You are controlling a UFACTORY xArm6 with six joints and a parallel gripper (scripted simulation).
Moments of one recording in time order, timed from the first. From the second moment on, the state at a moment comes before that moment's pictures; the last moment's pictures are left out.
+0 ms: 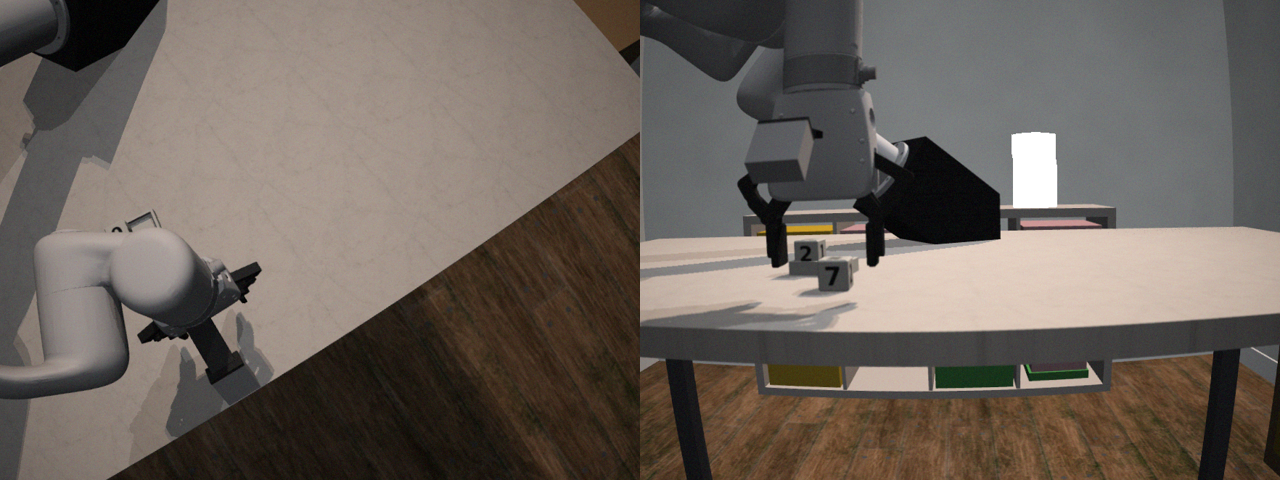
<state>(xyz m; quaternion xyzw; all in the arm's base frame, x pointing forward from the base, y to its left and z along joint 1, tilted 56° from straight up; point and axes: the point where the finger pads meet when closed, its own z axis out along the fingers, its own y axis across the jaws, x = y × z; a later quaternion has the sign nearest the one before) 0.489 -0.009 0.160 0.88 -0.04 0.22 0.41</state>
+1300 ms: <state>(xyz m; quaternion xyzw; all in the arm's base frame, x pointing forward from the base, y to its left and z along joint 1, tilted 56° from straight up) 0.468 0.035 0.194 0.88 -0.04 0.22 0.41</state>
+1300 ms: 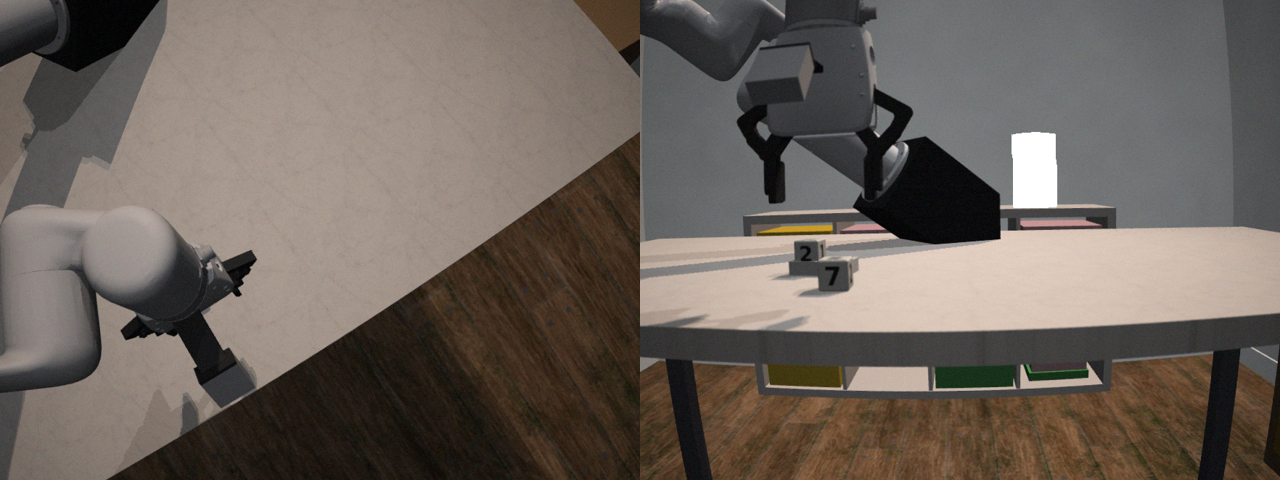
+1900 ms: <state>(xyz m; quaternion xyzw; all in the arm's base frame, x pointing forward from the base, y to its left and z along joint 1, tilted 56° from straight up) 0.461 0.036 0.192 0.88 -0.13 0.25 0.39</state>
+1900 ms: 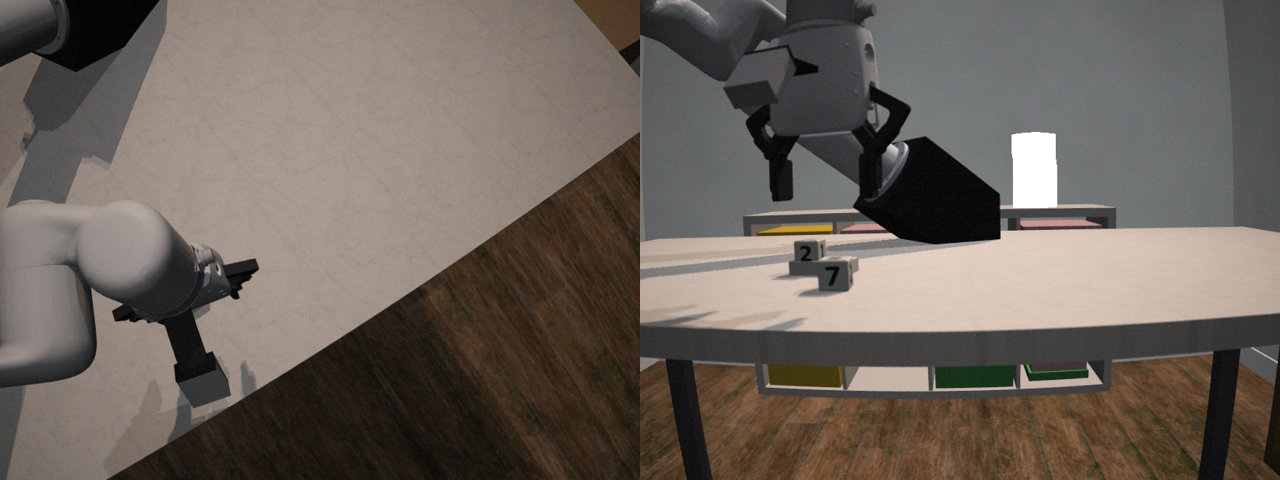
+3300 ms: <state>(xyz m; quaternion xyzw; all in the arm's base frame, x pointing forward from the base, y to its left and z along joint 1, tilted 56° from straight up) 0.420 0.034 0.181 0.63 -0.63 0.44 0.16</state>
